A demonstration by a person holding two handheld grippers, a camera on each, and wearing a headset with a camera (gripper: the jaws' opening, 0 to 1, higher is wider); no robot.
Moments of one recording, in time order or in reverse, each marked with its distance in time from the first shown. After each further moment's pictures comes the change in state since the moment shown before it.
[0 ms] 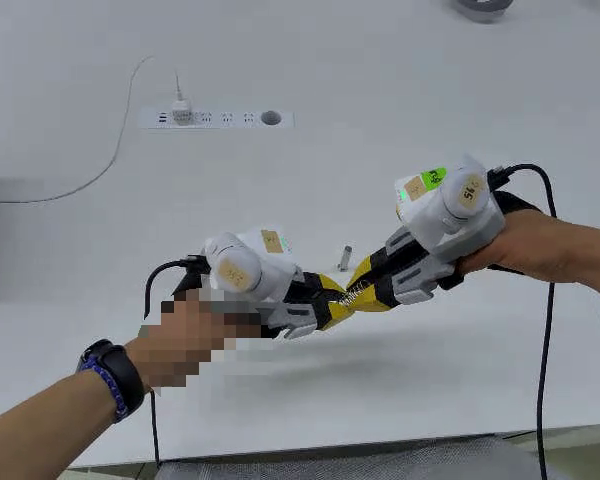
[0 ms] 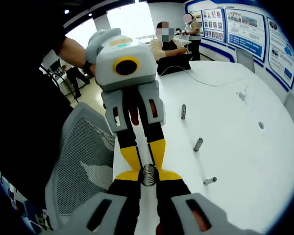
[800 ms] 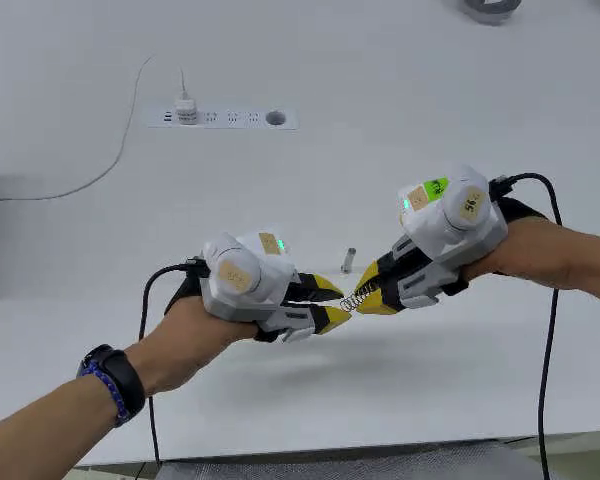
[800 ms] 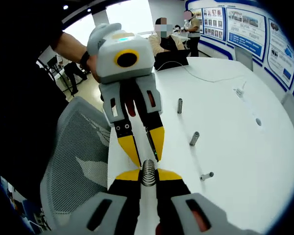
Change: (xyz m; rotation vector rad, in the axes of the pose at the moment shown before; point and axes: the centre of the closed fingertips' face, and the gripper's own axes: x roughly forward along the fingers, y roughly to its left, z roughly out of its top) left arm -0.004 0.011 -0.015 -0.056 0.014 0.046; right arm 0.000 -0.013 -0.014 0.015 0.021 -0.040
